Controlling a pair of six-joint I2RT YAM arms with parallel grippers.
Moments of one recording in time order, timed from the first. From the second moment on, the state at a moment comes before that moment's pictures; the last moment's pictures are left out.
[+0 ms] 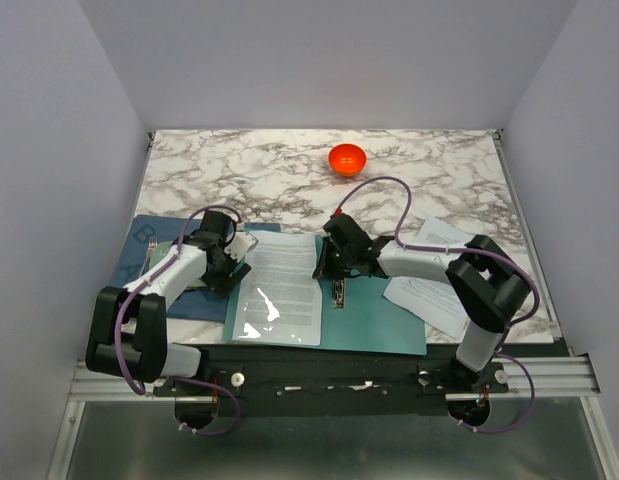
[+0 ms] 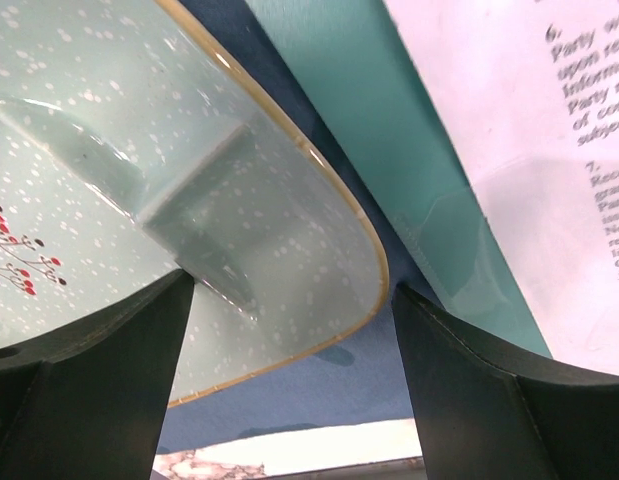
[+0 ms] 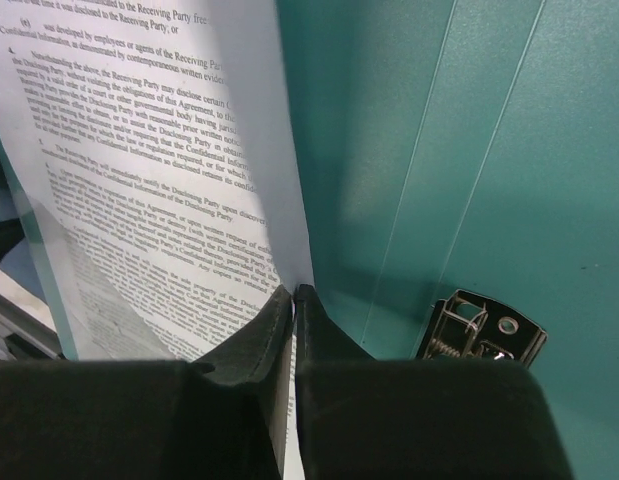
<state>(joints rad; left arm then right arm) -0.20 1.36 0.72 -0.63 -0.05 0.49 0.82 1.77 0.99 -0.10 -0.08 0.84</state>
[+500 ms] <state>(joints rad) -0.20 1.32 0.90 -0.76 -0.04 0.46 0.83 1.68 0.97 -0.18 -0.05 0.86</state>
